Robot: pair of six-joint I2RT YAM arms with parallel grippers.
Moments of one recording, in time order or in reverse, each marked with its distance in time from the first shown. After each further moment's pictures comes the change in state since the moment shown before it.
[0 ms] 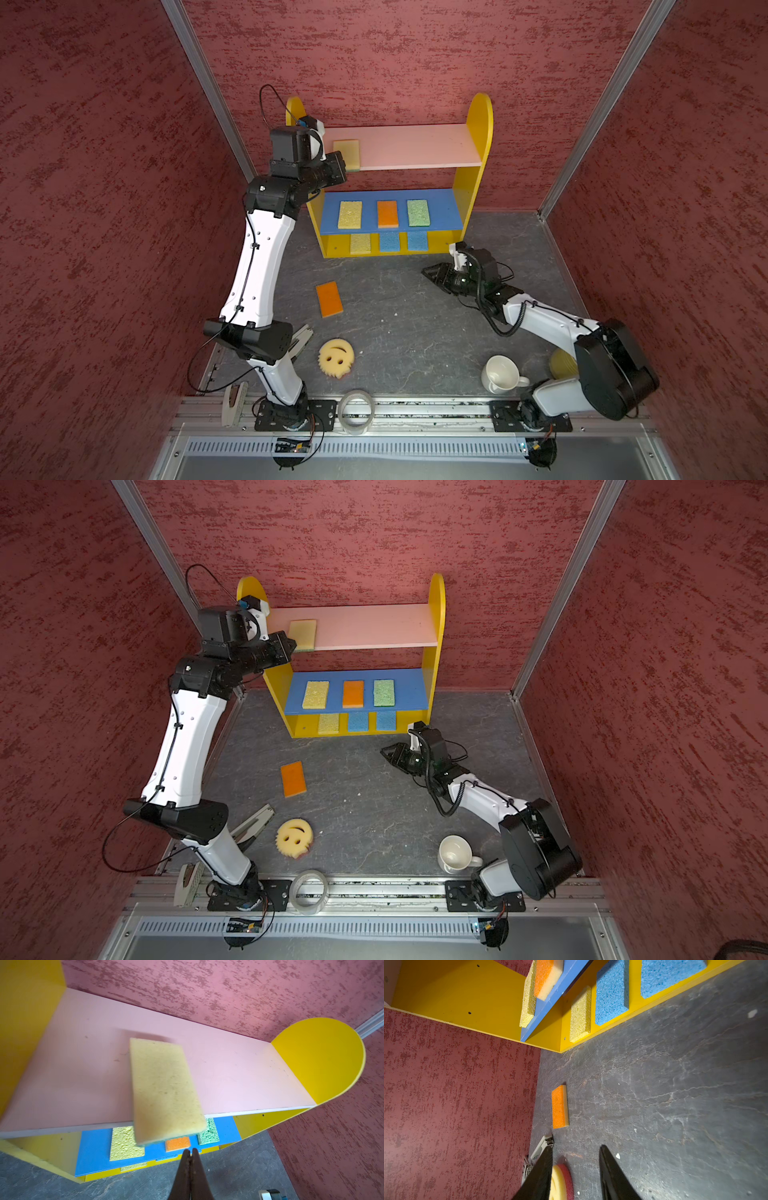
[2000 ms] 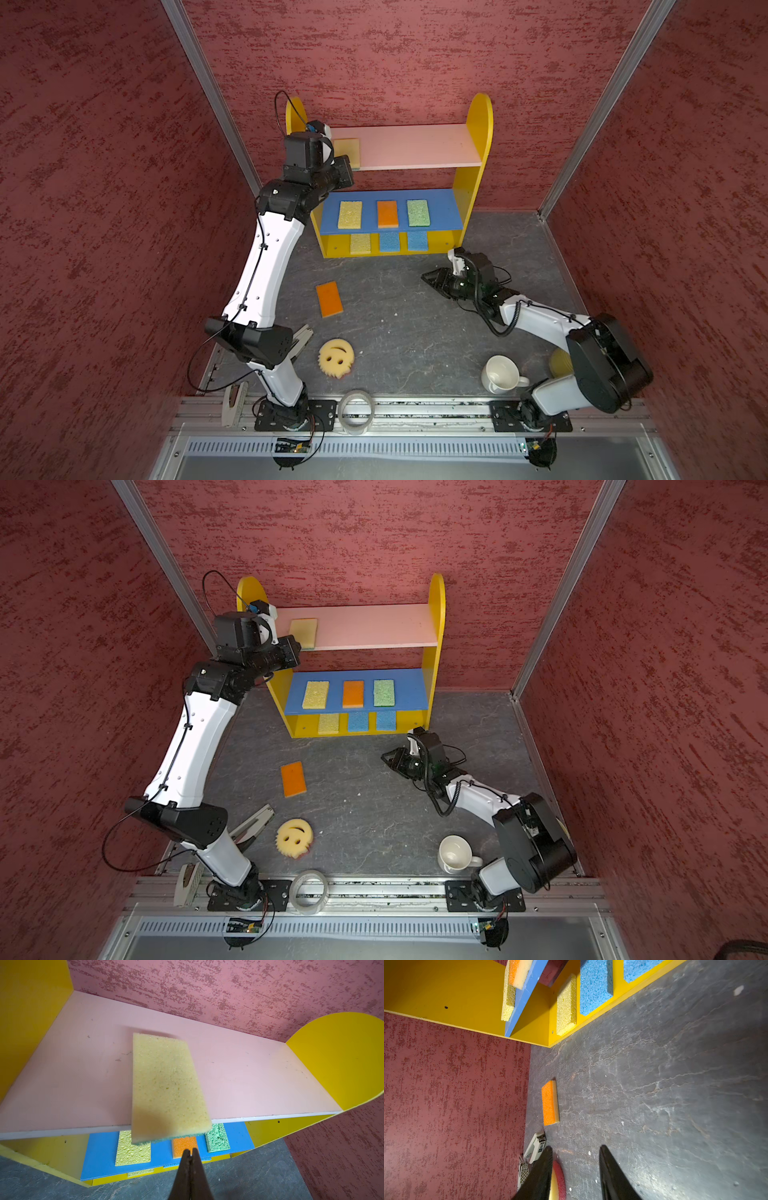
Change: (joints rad) left arm -0.022 -0.001 -0.090 0.087 -0.102 0.006; right arm 0.000 0.039 -0.032 0.019 -0.001 0.006
